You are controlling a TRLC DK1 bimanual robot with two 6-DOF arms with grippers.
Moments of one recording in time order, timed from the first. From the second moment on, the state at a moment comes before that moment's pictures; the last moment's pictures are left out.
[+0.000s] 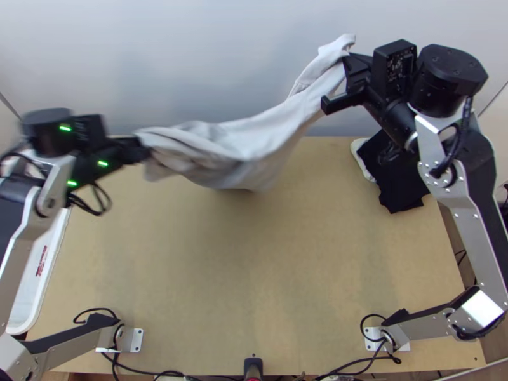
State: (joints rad) left arm -0.19 1.24 1.61 -0.74 0.25 -0.33; right arm 0.55 1.56 2.14 -0.62 0.22 -0.13
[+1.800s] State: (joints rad) left arm -0.41 0.83 0.98 -0.52 0.51 -0.26; right arm 0.67 1.38 2.26 -0.88 0.21 -0.01
